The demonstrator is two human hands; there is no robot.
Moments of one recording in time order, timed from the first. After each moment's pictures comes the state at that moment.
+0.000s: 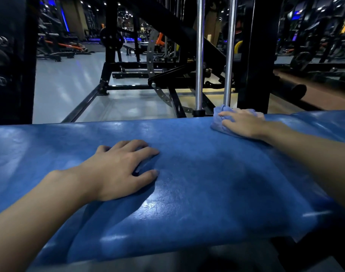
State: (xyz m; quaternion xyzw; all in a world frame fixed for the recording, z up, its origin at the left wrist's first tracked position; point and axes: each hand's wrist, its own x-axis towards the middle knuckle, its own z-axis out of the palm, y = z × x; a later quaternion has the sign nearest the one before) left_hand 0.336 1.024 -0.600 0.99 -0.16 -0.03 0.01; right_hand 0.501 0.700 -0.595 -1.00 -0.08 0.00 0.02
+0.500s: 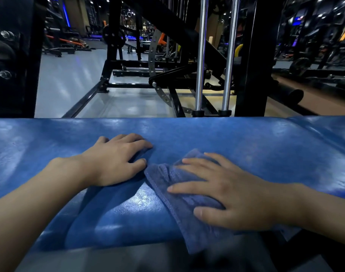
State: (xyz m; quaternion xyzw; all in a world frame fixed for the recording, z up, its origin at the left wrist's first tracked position) left_hand 0.346 1.033 -0.598 0.99 -0.15 -0.02 0.02; right_hand 0.314 0.753 -0.601 -0.88 -0.47 0.01 0.00
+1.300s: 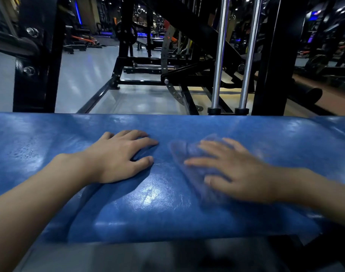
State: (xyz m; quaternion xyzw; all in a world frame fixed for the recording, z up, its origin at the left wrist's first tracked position) left_hand 0.339 1.073 -0.602 0.99 -0.15 -0.01 0.01; right_hand 0.349 0.779 -0.605 -0.92 -0.39 0.01 0.01
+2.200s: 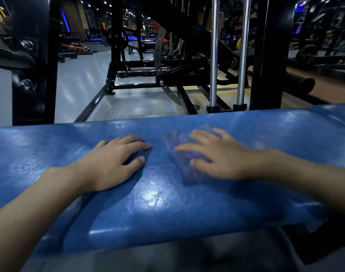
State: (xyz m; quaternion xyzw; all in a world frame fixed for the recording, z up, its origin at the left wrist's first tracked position) left_hand 0.339 1.101 -0.606 0.98 -0.18 0.02 0.07; right_hand 0.371 0.820 -0.605 -0.94 -0.33 0.01 0.01
